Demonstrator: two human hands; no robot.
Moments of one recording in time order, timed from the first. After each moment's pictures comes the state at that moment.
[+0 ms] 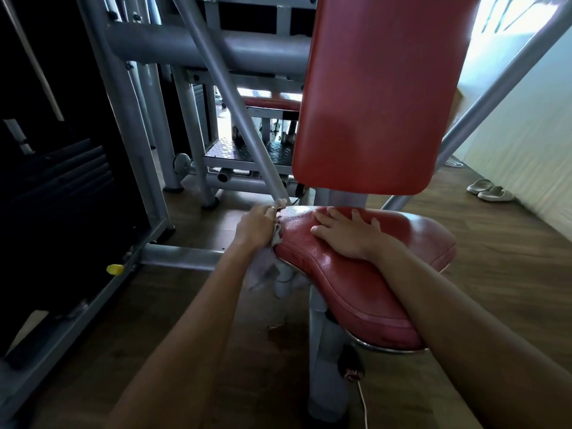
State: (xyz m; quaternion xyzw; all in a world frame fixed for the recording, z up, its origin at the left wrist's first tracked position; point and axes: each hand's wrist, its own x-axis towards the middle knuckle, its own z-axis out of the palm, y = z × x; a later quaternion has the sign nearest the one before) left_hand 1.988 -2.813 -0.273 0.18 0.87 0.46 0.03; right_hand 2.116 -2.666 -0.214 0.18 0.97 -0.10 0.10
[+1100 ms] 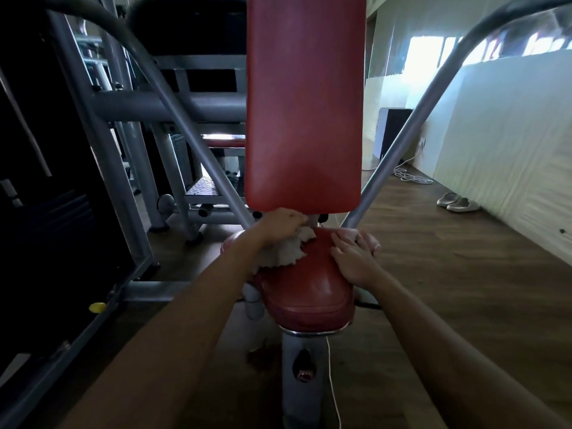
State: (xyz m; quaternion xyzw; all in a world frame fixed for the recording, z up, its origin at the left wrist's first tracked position) left_hand 2.089 -2.725 -0.177 0.40 0.83 0.36 0.13; right_hand 2.215 -2.578 -0.236 0.25 0.94 -0.22 -0.06
